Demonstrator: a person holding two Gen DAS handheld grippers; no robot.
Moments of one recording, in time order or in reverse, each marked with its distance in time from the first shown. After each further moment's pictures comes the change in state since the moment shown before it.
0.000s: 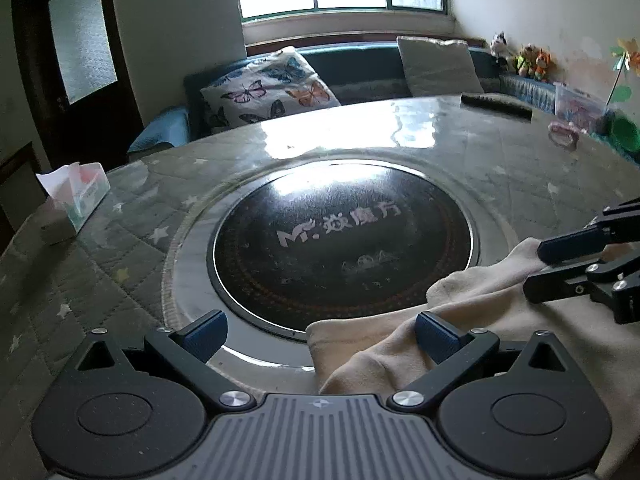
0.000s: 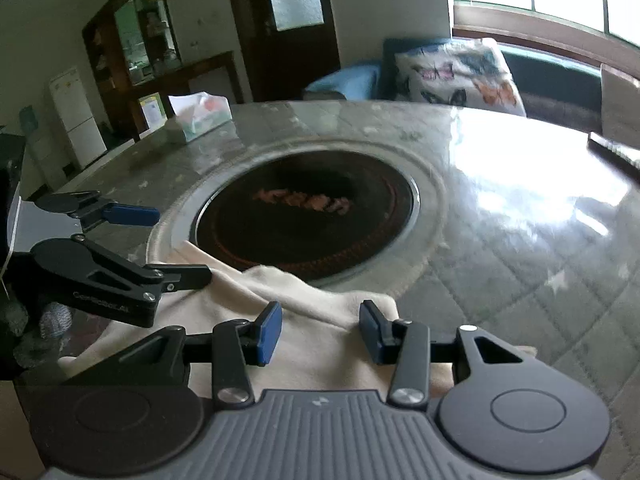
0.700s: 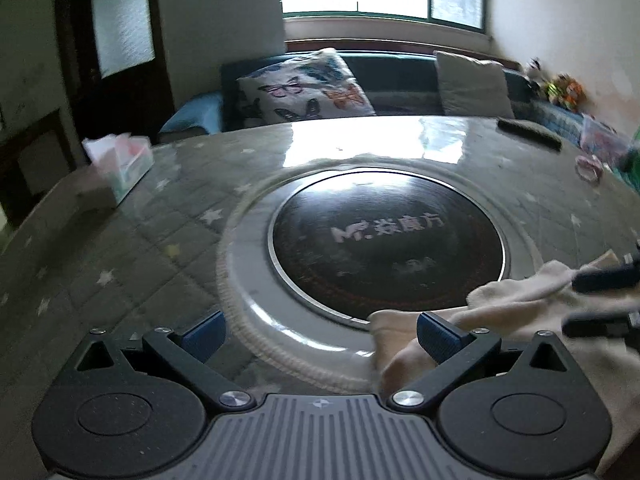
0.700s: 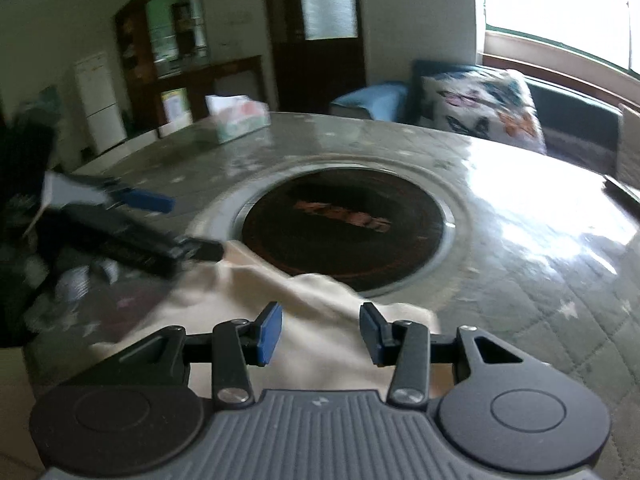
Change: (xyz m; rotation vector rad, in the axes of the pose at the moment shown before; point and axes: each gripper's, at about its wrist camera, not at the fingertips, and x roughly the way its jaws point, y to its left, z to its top) left arm -0.031 0.044 -0.008 -0.158 -0.010 0.033; right arm -0.022 0.049 -0.002 -0.148 -0.037 0.032
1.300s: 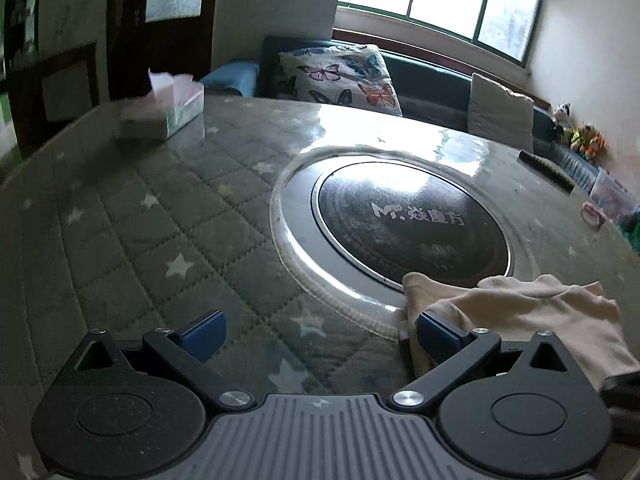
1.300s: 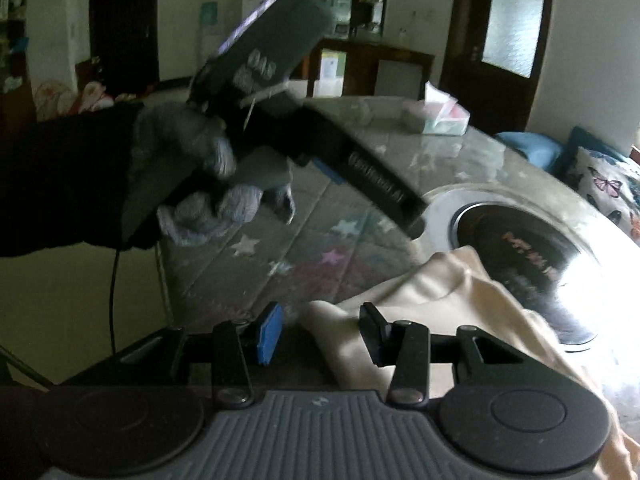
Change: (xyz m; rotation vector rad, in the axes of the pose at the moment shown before) left arm -0.030 0.041 -0.025 -0.217 0.044 -0.052; right arm 0.002 0.131 -0.024 -0.434 0.061 0.243
